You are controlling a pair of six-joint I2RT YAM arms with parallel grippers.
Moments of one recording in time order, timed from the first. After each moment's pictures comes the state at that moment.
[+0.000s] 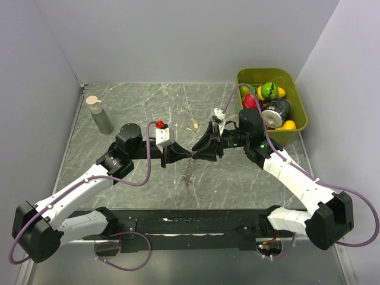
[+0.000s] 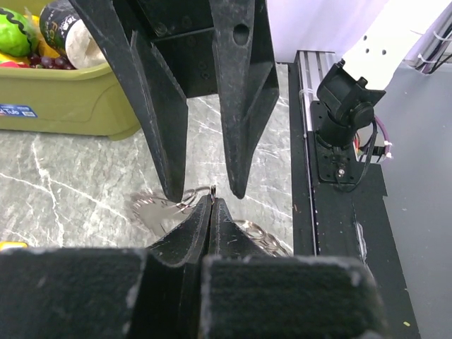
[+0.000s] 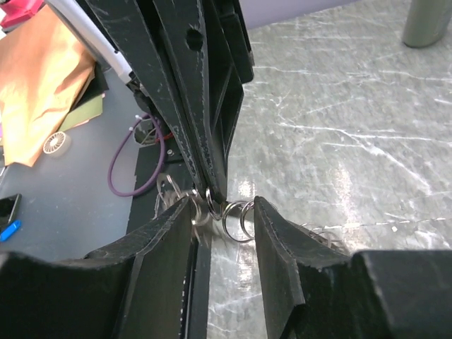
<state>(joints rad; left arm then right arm) -0.67 1.06 0.82 0.15 0.81 0.07 0.51 1.17 0.94 -0.04 -1.09 0.03</state>
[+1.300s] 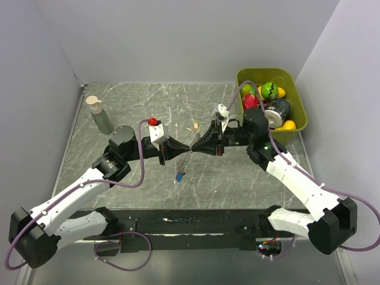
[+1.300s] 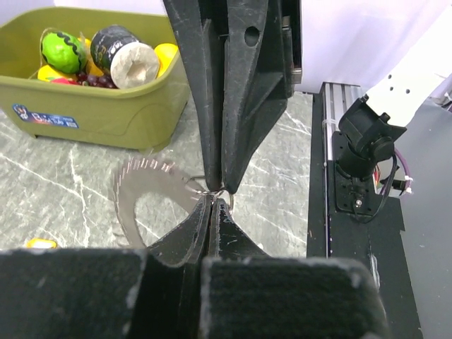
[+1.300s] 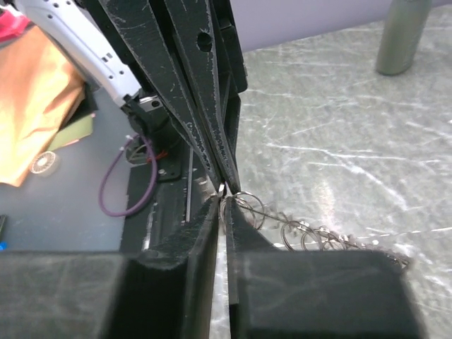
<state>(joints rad) -0.67 1.00 0.80 0.21 0.70 0.00 0.52 1.13 0.97 0.00 -1.02 0.09</state>
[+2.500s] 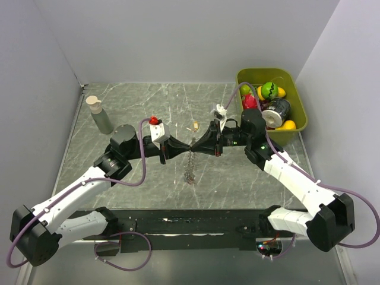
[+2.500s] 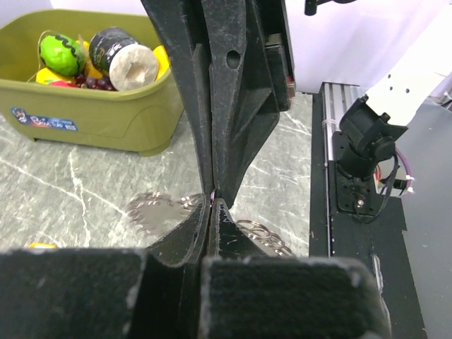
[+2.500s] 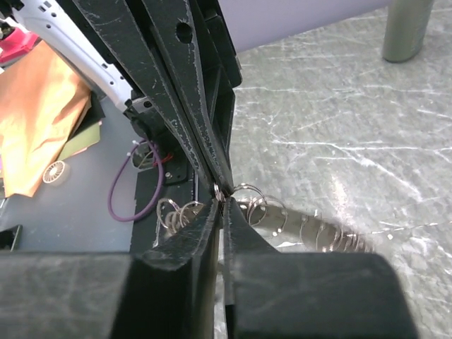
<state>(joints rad) -0.67 1.02 0.80 0.23 0.72 0.00 0.52 1.15 0.94 0.07 -1.01 0.16</state>
